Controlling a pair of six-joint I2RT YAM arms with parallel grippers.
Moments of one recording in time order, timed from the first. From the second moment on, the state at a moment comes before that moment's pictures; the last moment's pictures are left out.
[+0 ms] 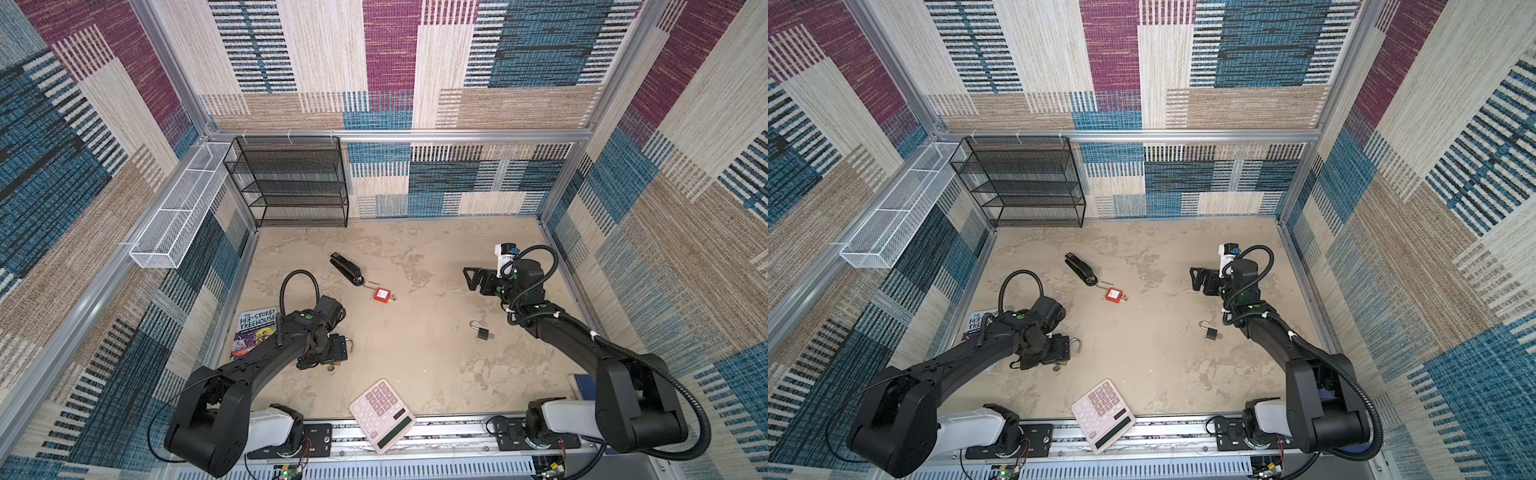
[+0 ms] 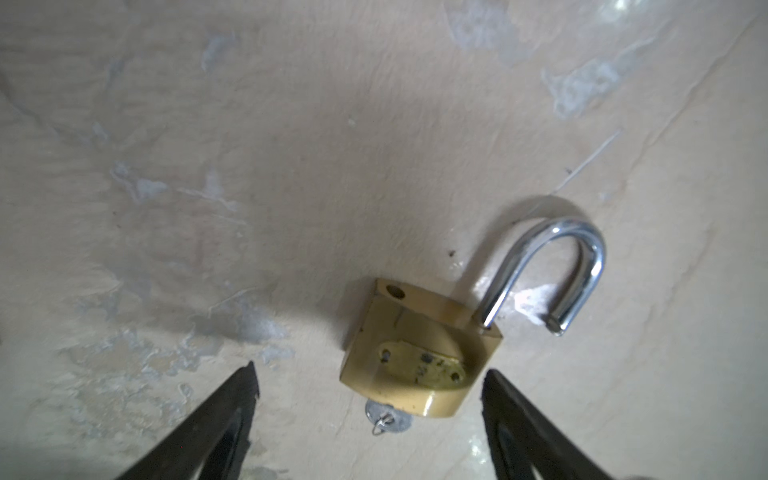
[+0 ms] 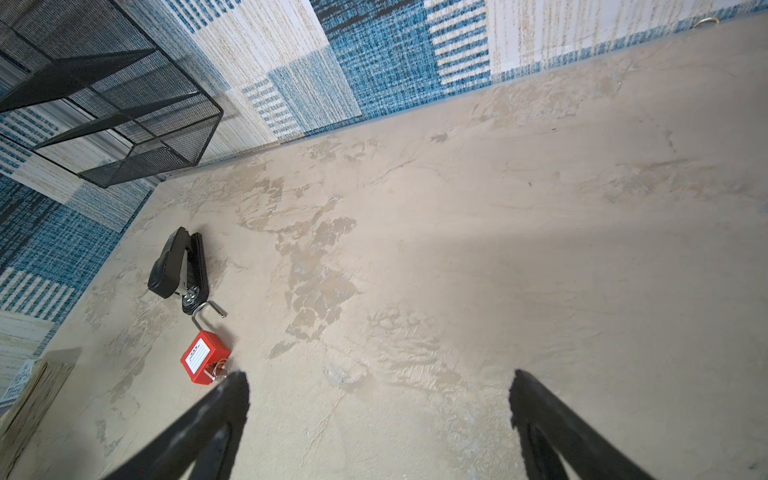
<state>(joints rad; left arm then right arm) -0.39 1.30 0.69 -0.84 -0.05 -0.58 0.12 1.32 0.66 0.20 -0.27 0.33</state>
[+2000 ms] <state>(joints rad) -0.40 1.32 1.20 -0.30 0.25 -1.09 0.59 1.53 1.01 0.67 -0.58 0.40</state>
